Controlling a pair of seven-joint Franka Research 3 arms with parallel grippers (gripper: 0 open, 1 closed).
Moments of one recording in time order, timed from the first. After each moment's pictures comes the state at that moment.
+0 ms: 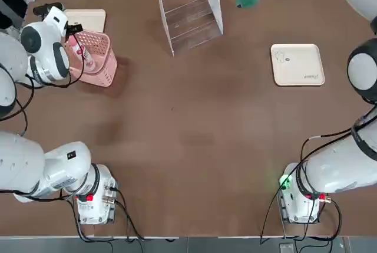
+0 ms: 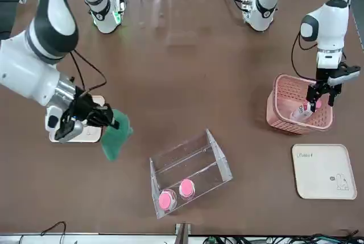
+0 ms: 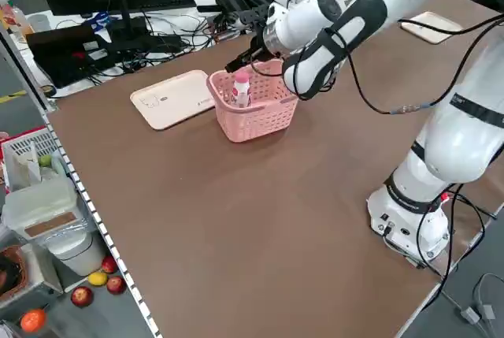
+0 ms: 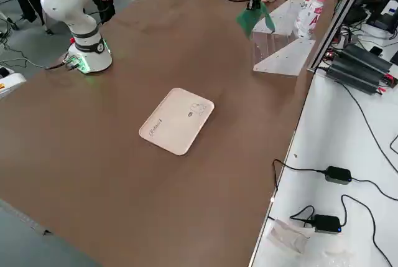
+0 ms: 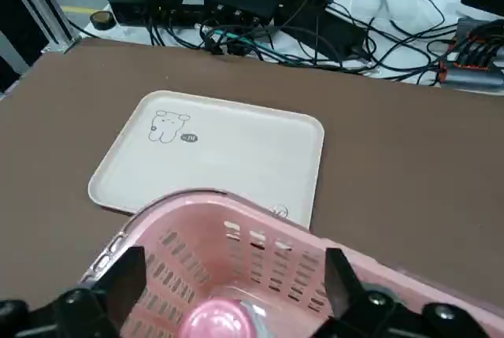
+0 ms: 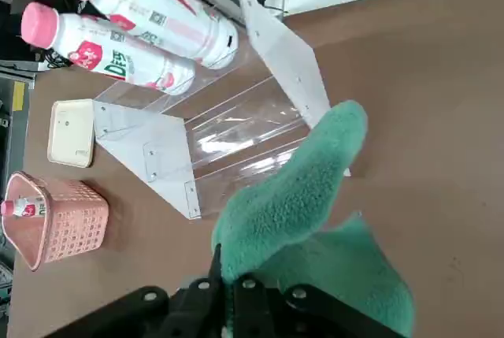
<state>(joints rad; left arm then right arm) 0.35 -0.04 -0.14 -2.66 -0.04 3.41 0.03 0.16 0.26 0.11 -1.63 0.62 2.15 -0.07</state>
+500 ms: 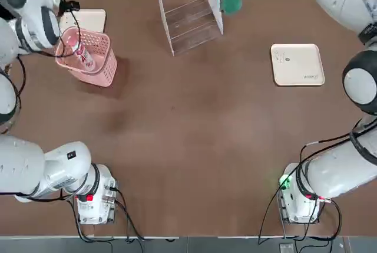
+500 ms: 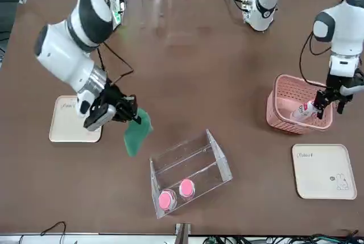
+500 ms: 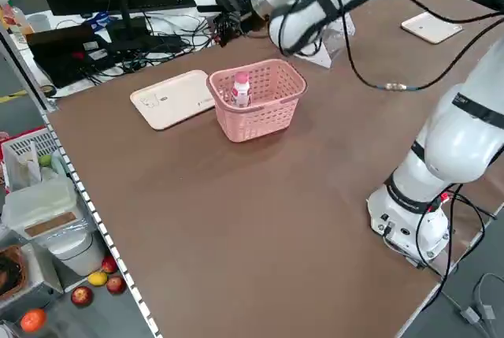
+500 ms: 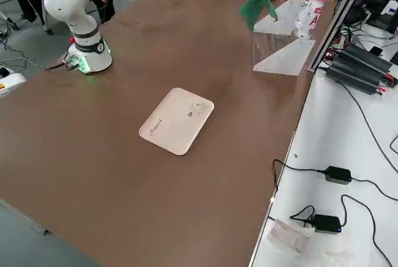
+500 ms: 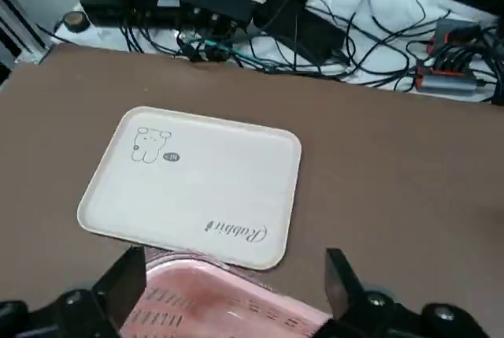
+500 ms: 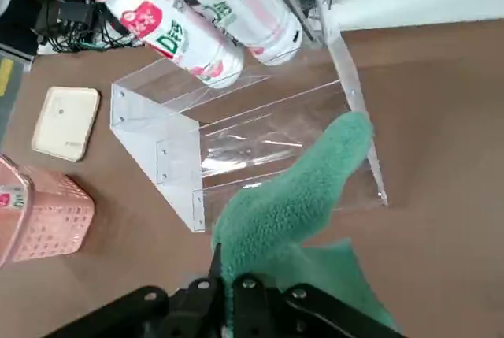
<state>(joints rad) 0.35 -0.07 -0.17 -2.37 -0.04 2.93 0.03 0.32 0.23 0.10 -1.71 0.51 2.36 -0.07</state>
